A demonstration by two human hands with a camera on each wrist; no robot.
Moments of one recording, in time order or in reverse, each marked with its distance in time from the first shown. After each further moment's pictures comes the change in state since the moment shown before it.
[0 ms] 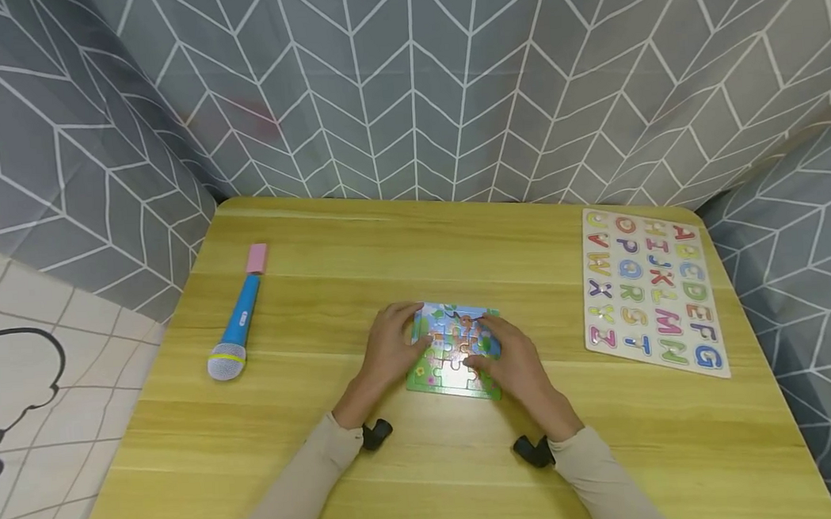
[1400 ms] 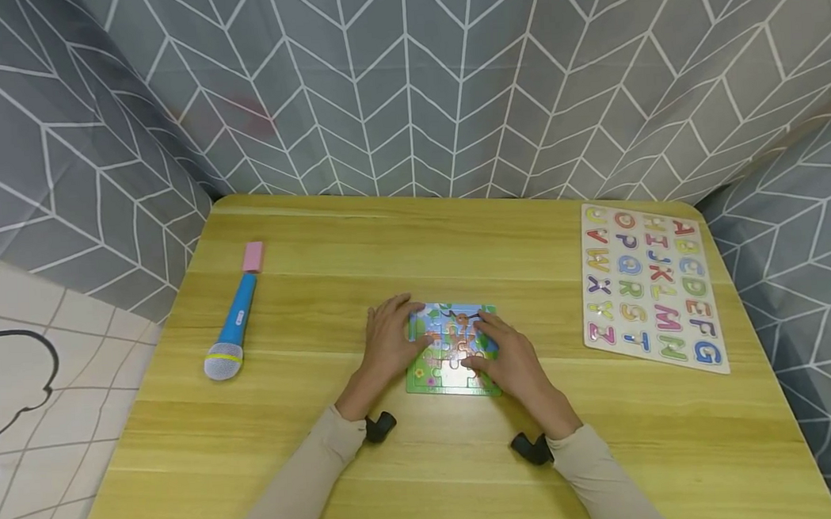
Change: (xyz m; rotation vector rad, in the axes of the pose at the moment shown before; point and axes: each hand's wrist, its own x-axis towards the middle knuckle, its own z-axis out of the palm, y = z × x) left_hand 0.010 -0.003 0.005 0.136 -0.046 -0.032; right_hand 0.000 0.002 0.001 -0.002 -0.054 0.004
